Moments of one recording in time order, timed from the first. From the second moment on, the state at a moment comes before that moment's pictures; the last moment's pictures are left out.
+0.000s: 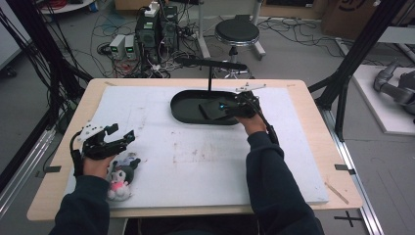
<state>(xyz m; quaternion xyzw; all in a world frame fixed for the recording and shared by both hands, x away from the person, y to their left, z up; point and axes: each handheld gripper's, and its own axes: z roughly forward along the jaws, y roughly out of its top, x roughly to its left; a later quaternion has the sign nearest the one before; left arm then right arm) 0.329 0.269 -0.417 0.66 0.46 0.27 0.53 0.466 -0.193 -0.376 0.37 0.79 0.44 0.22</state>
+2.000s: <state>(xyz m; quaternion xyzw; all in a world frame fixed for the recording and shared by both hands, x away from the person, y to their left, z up) 0.271 0.248 -0.415 0.74 0.53 0.16 0.37 0.360 -0.314 -0.406 0.41 0.78 0.41 0.26</state>
